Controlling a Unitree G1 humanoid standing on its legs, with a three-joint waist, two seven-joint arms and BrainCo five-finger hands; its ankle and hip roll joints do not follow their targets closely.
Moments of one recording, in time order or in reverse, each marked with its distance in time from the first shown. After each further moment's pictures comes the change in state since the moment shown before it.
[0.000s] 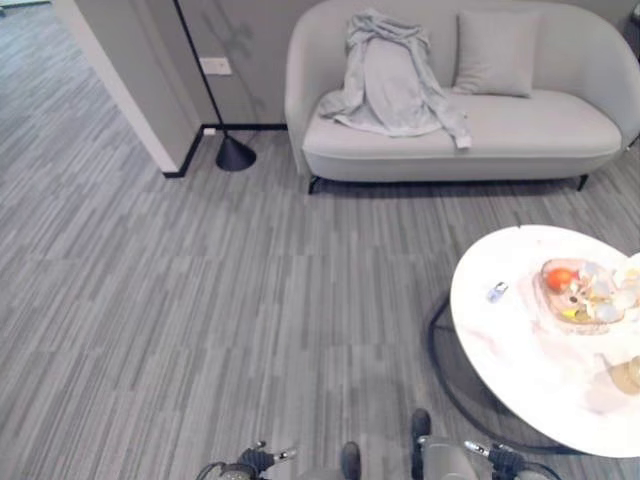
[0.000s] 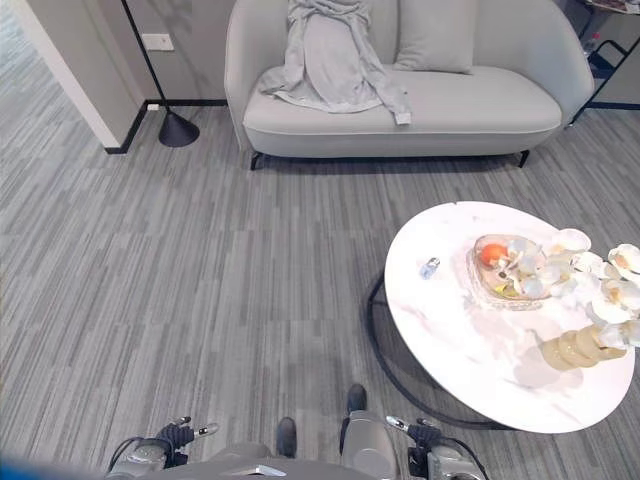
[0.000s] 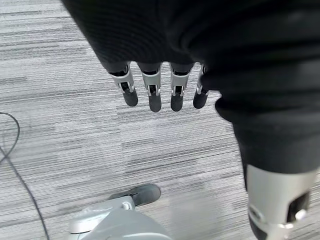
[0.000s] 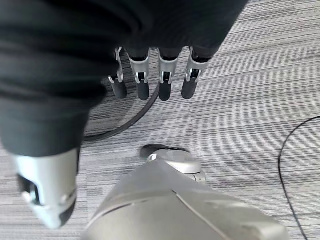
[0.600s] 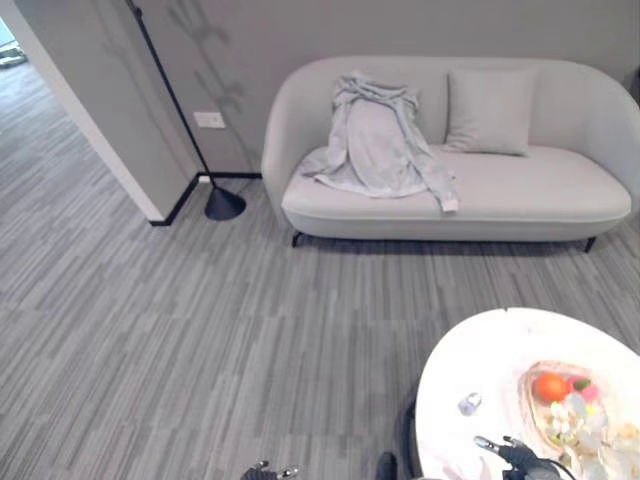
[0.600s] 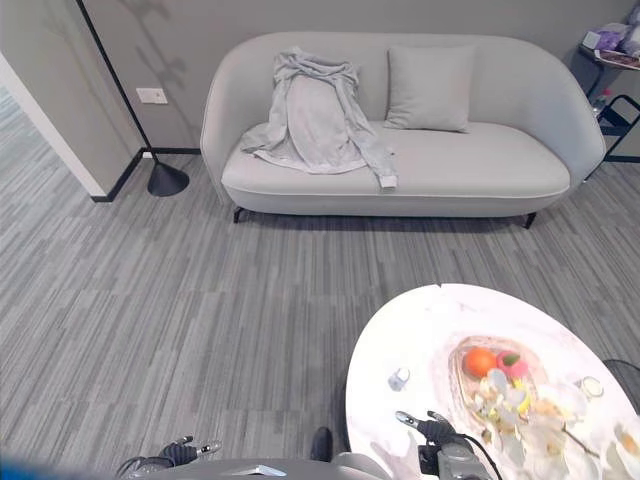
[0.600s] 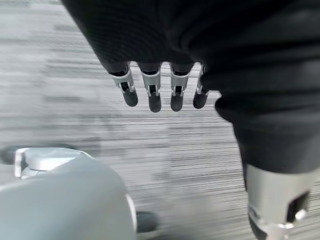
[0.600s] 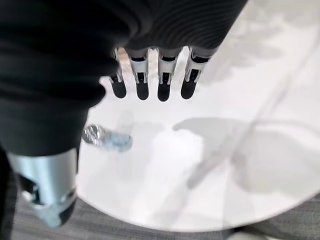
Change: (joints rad) left arm 0.034 -0.020 0.043 -0.028 -0.016 -0.016 0.002; right arm 0.027 -0.052 0.039 -0.030 0.002 -0.026 -0.009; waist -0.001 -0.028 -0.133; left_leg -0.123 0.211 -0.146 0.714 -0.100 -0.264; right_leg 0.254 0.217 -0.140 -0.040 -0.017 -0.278
